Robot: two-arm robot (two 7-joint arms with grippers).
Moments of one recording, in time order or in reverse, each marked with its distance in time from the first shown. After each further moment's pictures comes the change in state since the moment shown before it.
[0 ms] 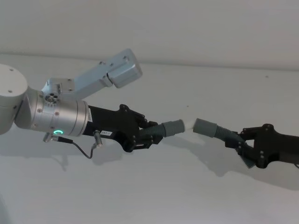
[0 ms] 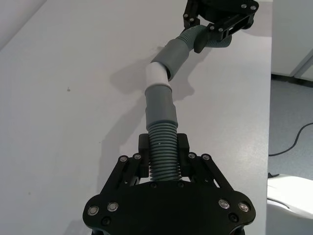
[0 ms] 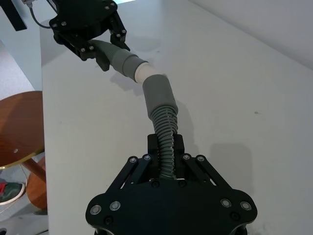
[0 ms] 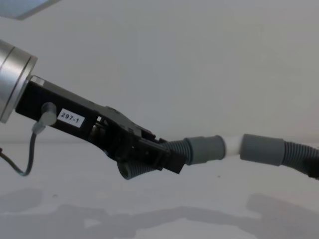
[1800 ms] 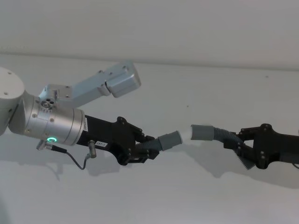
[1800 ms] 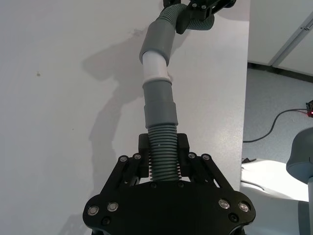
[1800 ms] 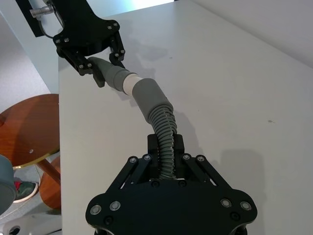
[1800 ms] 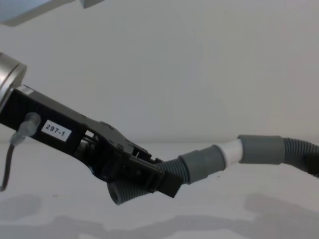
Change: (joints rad) left arm -0.017 0.057 0.041 -0.025 -0.053 0.041 -0.035; right arm 0.031 0.021 -0.038 0.016 0.052 -0.016 0.035
